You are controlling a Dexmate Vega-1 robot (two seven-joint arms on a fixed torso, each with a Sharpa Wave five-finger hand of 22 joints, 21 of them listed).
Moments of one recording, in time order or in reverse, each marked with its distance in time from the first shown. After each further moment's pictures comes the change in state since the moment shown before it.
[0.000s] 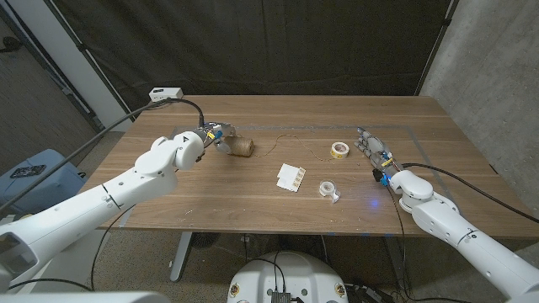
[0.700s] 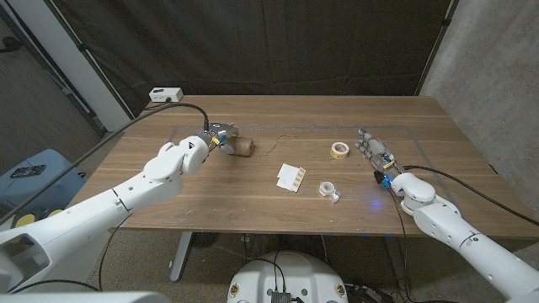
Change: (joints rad) left arm -0.012 -0.055 0.042 0.076 0.077 -0.032 0.085; left_hand -0.010 0.000 0.014 -0.012 0.000 0.010 -0.009 -0.018 -0.027 0.026 -0.011 -0.018 -0.037 0.022 -0.004 -0.016 -0.030 0.000 0.000 0.008 0.000; right arm -0.015 -0.001 0.007 0.016 0.018 0.016 0.020; right_hand 0.000 0.000 0.000 0.000 0.000 0.000 0.000 0.000 0.000 0.000 0.000 0.000 0.000 0.000 0.000 0.000 0.000 0.007 0.000 0.000 0.000
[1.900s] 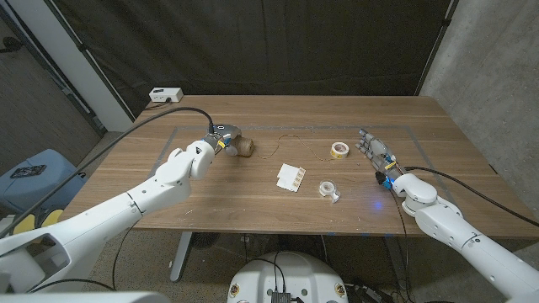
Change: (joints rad) left arm -0.010 -0.063 0.037 0.084 0.008 0.004 0.090; left_hand 0.064 -0.037 0.063 -0.041 0.002 0.255 -0.027 0.075 -0.013 0.259 -0.034 0.055 -0.043 0.256 -0.083 0.133 0.003 0.117 -0.009 0.046 -0.009; right arm -0.001 -0.004 0.004 0.007 0.010 -0.016 -0.004; right_hand -0.004 -0.004 0.000 0.000 0.000 0.000 0.000 0.000 0.000 0.000 0.000 0.000 0.000 0.000 0.000 0.000 0.000 0.001 -0.001 0.002 0.000
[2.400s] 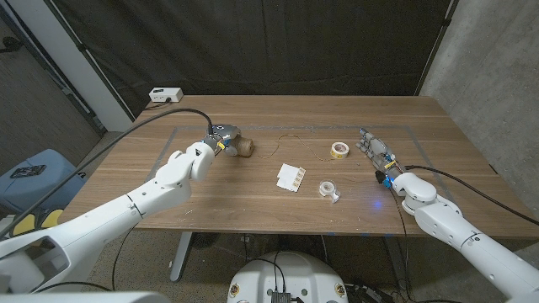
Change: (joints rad) left arm 0.017 0.001 -0.014 -0.017 -0.009 0.014 0.048; left_hand 0.019 -0.019 -0.012 0.003 -0.003 0.030 -0.007 0.031 0.000 0.025 -0.011 0.010 0.013 0.023 -0.009 0.029 0.000 0.014 0.003 0.006 0.003; right arm 0.004 -0.002 -0.001 -0.014 -0.009 -0.003 -0.009; right_hand 0.000 0.000 0.000 0.000 0.000 0.000 0.000 0.000 0.000 0.000 0.000 0.000 0.000 0.000 0.000 0.000 0.000 0.001 -0.001 0.000 0.000
